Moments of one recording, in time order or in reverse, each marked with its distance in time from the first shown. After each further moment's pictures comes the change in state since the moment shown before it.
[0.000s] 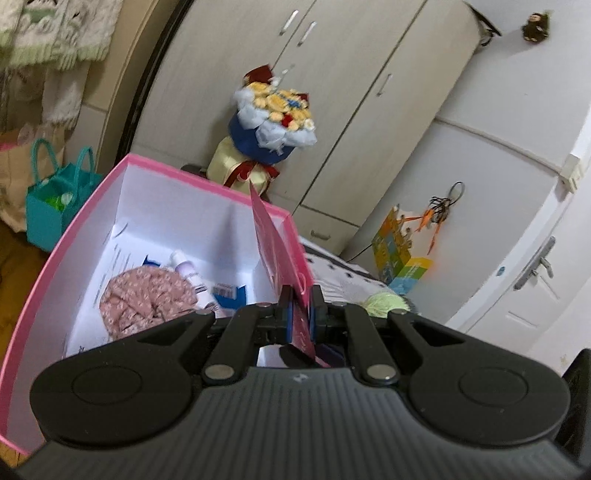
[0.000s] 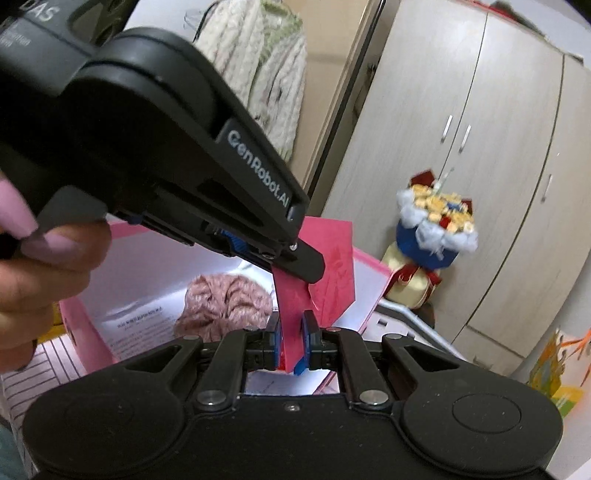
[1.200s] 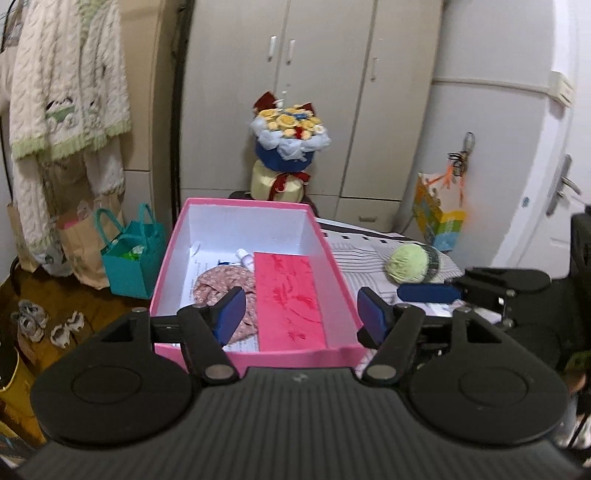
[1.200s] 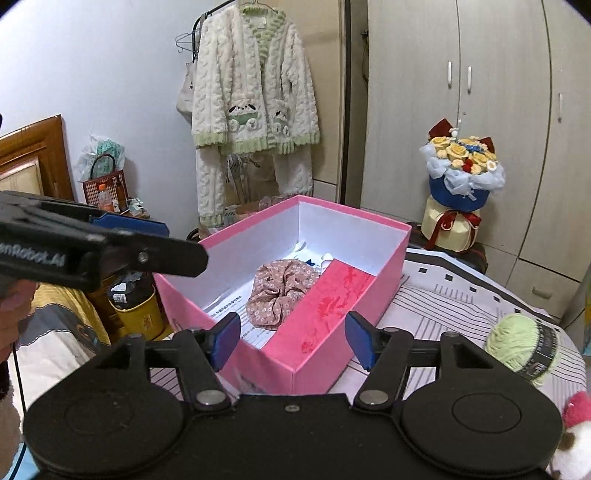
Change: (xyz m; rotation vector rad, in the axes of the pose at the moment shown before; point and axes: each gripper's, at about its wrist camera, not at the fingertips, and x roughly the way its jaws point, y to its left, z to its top) left arm -0.129 -0.076 -0.029 0.305 -0.004 0.216; right arm -0.095 -0.036 0.001 0.248 0.068 0.236
